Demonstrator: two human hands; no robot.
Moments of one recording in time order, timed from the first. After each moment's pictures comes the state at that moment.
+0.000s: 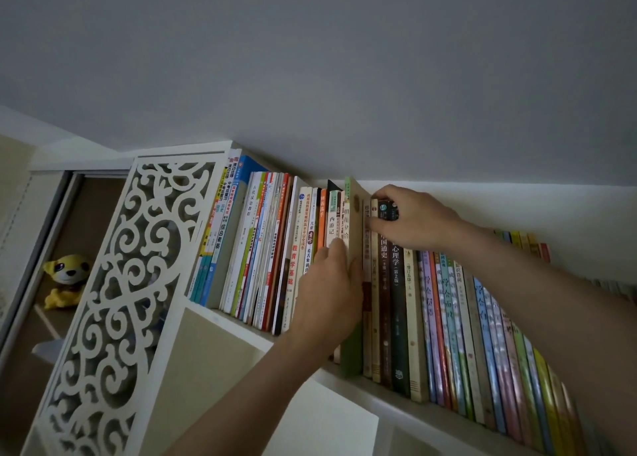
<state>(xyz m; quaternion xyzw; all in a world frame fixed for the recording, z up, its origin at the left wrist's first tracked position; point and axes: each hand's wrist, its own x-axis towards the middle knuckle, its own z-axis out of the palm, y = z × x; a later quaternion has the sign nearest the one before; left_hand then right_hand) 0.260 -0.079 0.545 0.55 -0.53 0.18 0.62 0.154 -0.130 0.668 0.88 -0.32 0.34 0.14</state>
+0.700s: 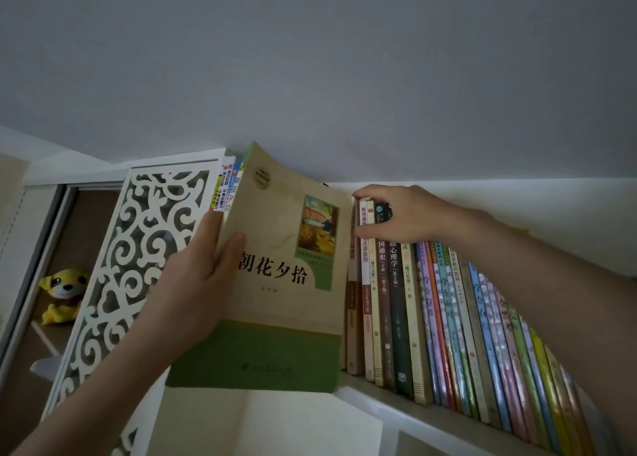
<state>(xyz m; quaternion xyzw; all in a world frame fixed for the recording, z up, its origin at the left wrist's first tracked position) 0.333 0.032 0.537 0.54 -0.51 0.15 0.65 0.153 -0.135 0.682 0.91 -0.27 0.28 0.15</state>
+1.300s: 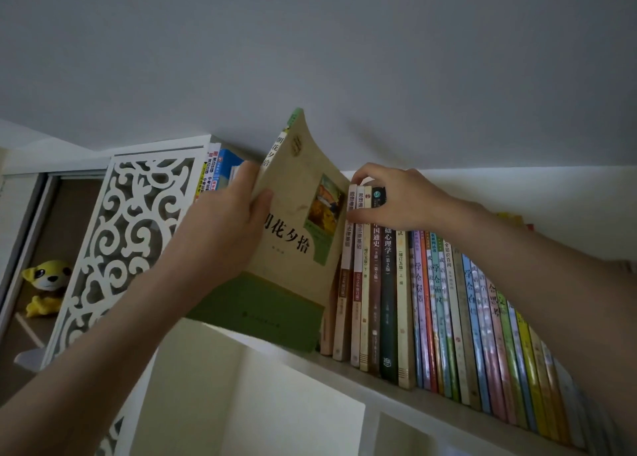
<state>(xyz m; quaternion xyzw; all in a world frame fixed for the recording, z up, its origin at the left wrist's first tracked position) 0.315 0.012 0.584 0.61 -0.54 0.28 0.51 0.143 -0.136 0.680 0.90 -0.25 0.33 0.13</state>
